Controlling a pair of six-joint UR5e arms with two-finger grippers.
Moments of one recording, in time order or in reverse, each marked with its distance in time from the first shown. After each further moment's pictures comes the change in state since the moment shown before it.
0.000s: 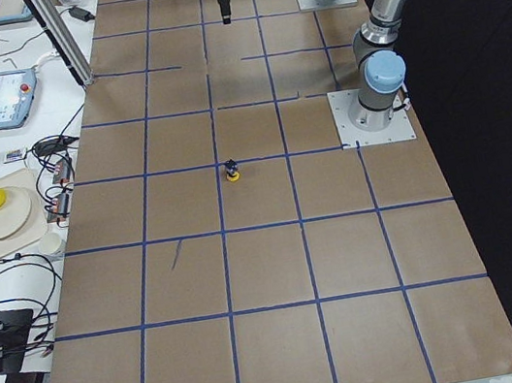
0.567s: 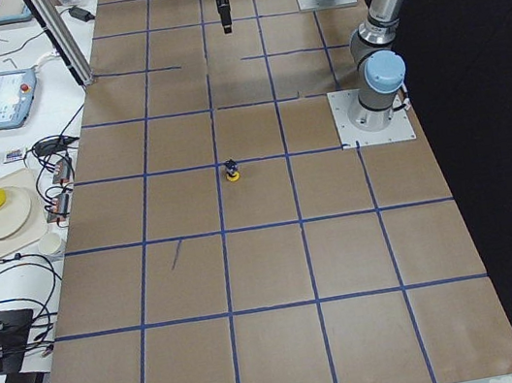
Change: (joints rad) left arm 0.102 -0.005 -0.045 0.001 0.009 0.079; right arm 0.000 0.000 0.001 -0.004 0.005 0.009
